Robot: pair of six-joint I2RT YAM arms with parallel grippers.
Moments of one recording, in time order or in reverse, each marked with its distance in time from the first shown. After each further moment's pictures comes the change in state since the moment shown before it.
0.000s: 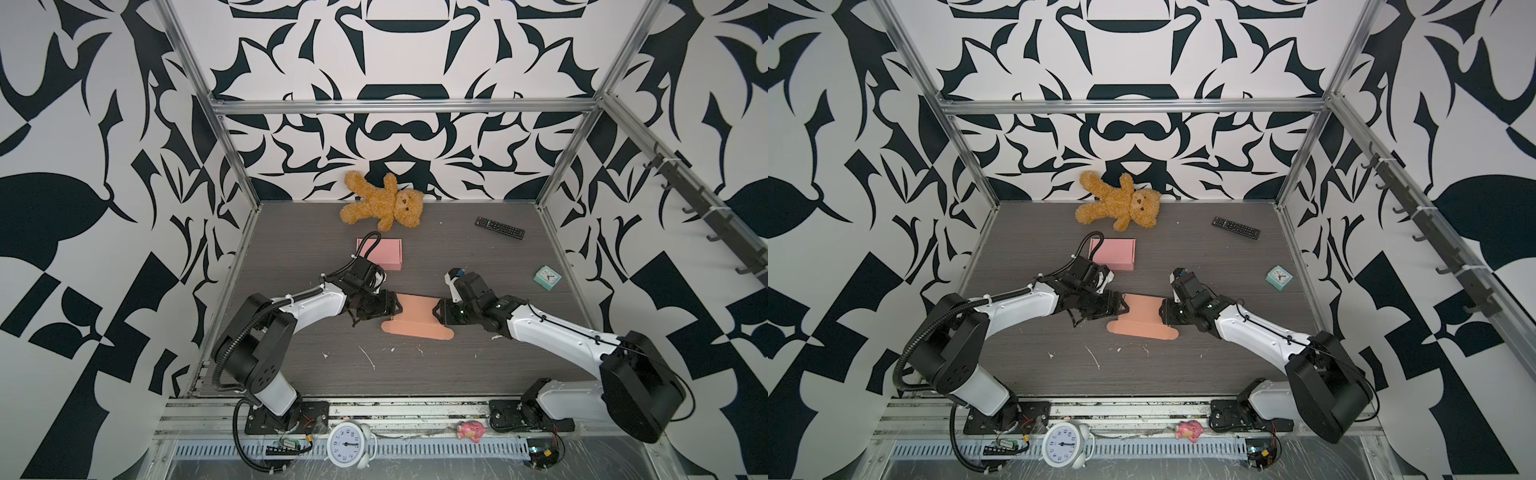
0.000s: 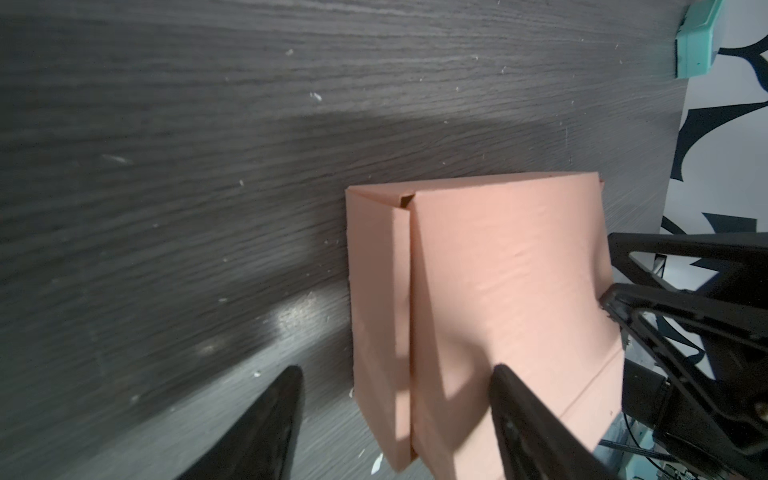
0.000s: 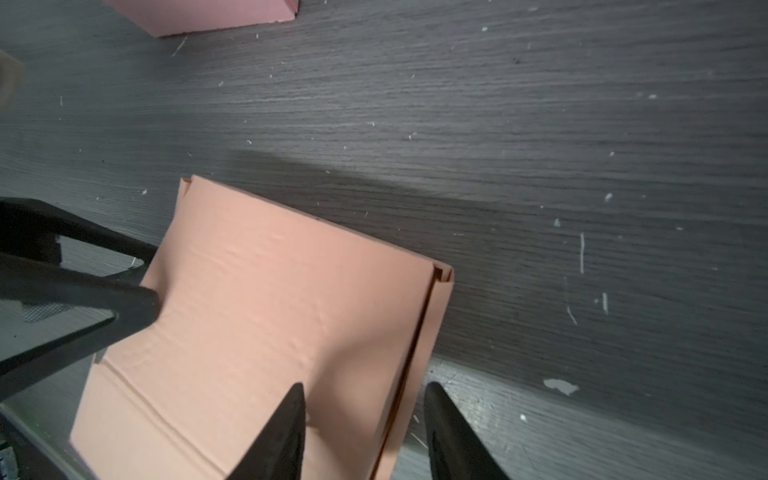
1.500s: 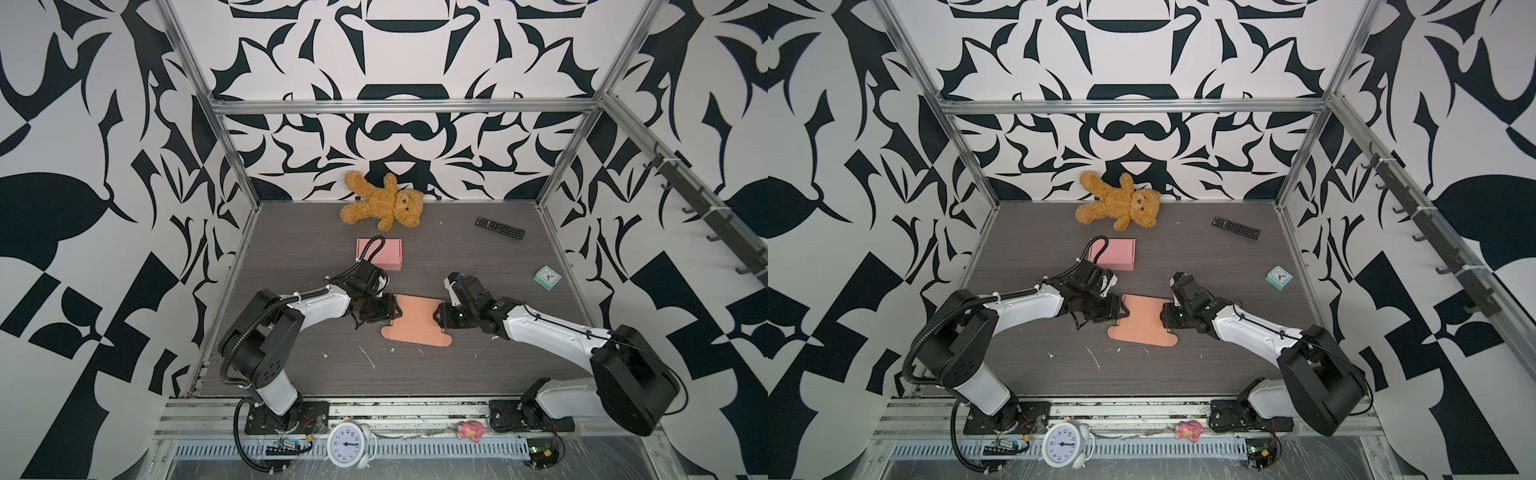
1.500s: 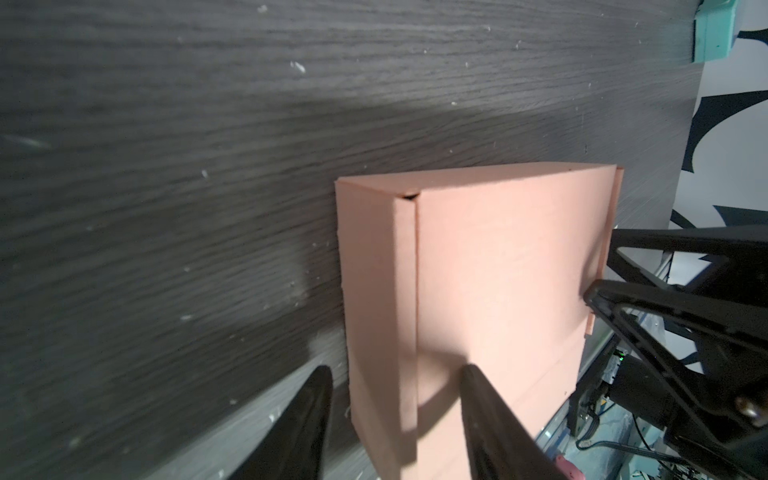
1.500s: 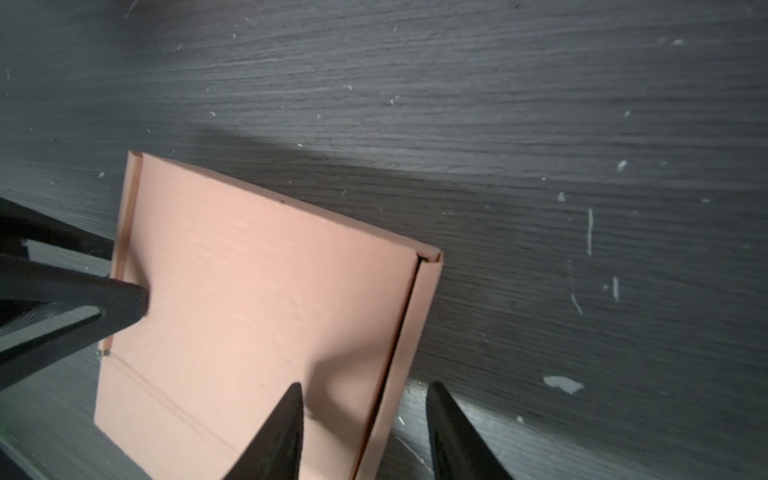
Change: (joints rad) left arm -0.023 0.035 -0.010 0.043 0.004 -0.010; right arm 0.000 0.021 -0.026 0.011 0.005 -0.002
